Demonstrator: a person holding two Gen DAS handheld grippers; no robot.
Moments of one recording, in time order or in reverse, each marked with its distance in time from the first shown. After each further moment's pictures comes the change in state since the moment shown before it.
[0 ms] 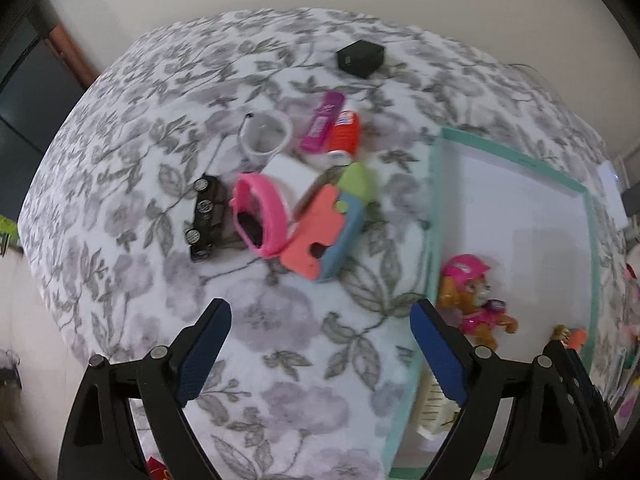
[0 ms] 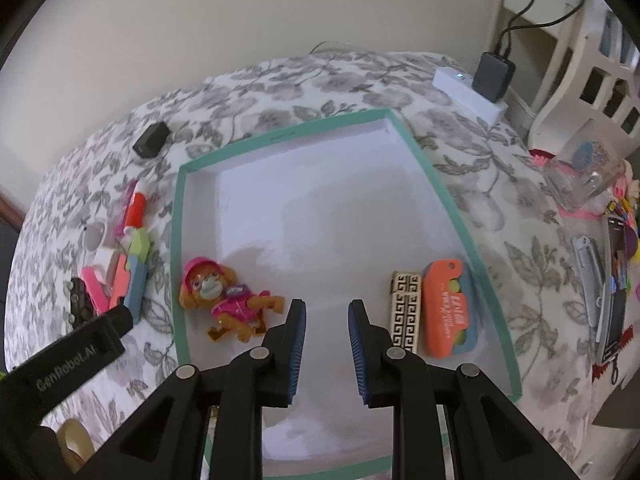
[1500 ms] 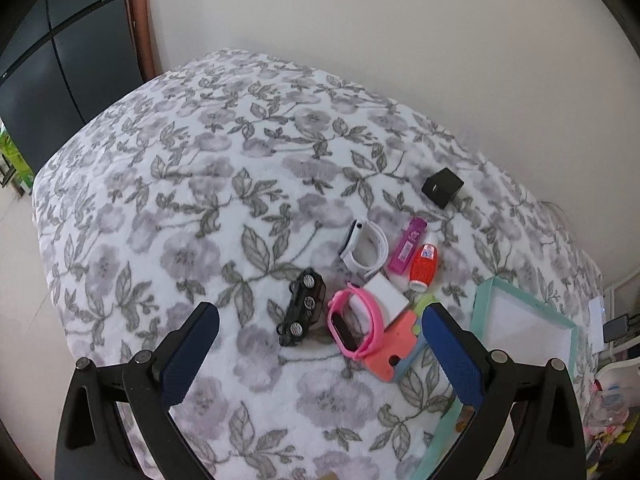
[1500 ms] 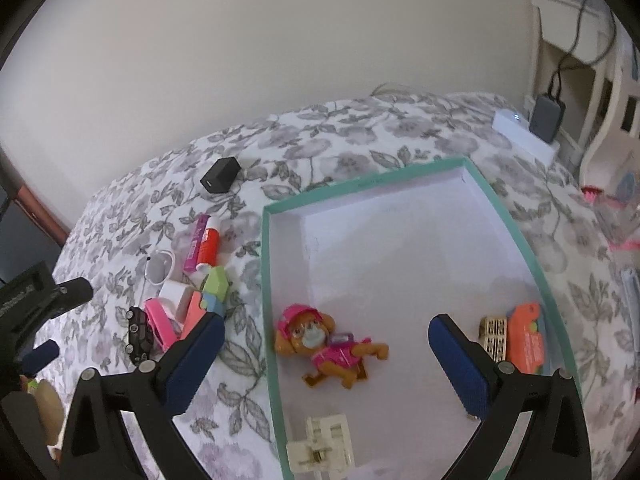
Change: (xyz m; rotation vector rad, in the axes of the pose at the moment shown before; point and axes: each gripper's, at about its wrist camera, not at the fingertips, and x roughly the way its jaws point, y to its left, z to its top) left arm -0.041 0.102 0.036 -0.270 -0.255 -0.044; right arm -0.012 0.050 0.013 -0.024 -0.196 0.165
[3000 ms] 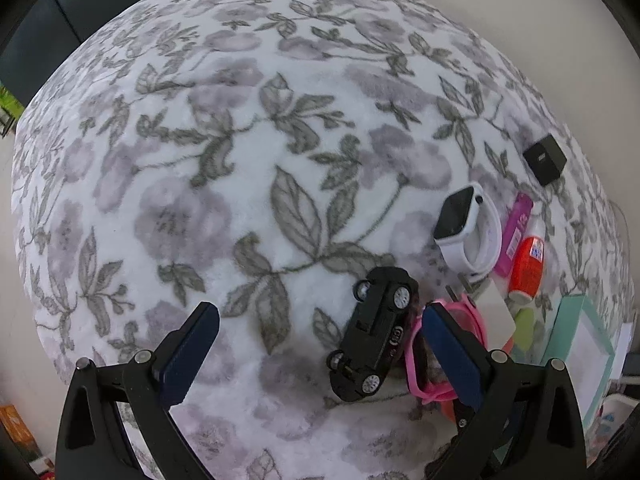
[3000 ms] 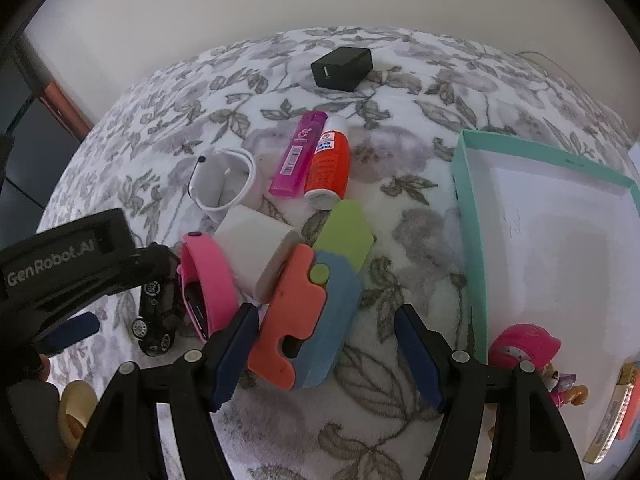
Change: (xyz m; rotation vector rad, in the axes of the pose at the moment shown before) left arm 0.120 0.037 0.007 -0.101 0.310 0.062; right arm 0.104 0.114 -0.025 -0.268 0.246 0.092
